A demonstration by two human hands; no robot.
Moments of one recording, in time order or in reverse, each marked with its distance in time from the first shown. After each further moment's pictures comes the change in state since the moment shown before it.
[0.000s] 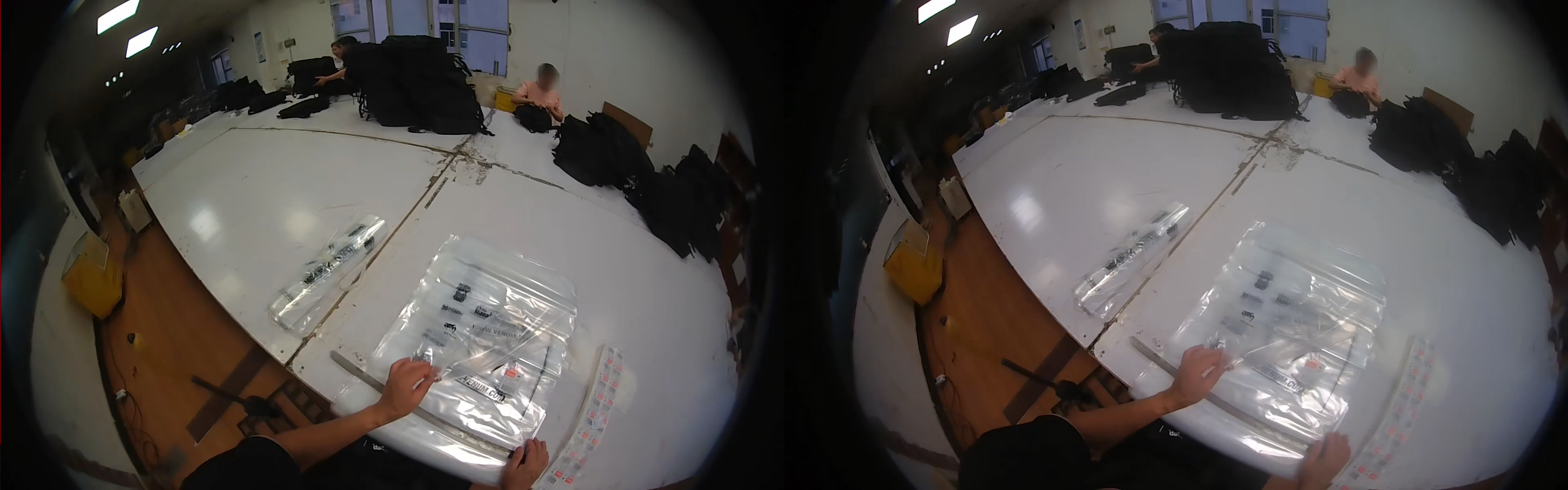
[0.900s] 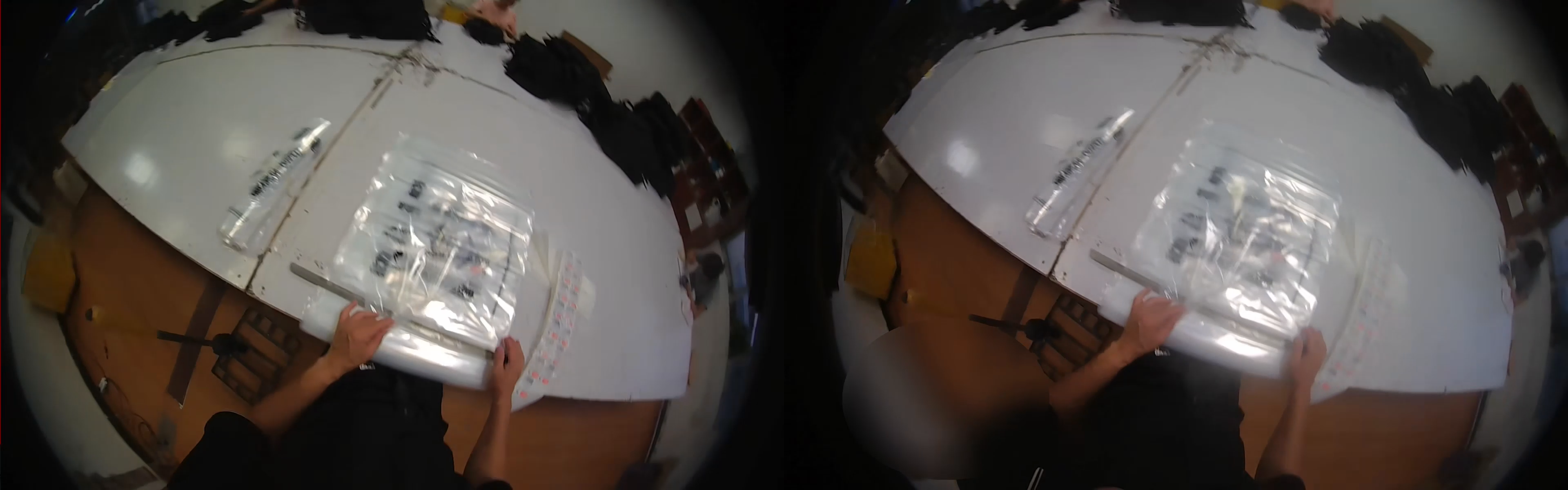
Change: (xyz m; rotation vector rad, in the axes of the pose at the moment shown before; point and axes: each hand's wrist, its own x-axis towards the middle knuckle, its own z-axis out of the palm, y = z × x) left_hand -0.092 0.001 -0.034 0.115 -0.213 0.088; right_hand -0.021 0.043 0.015 0.236 -0.238 0.281
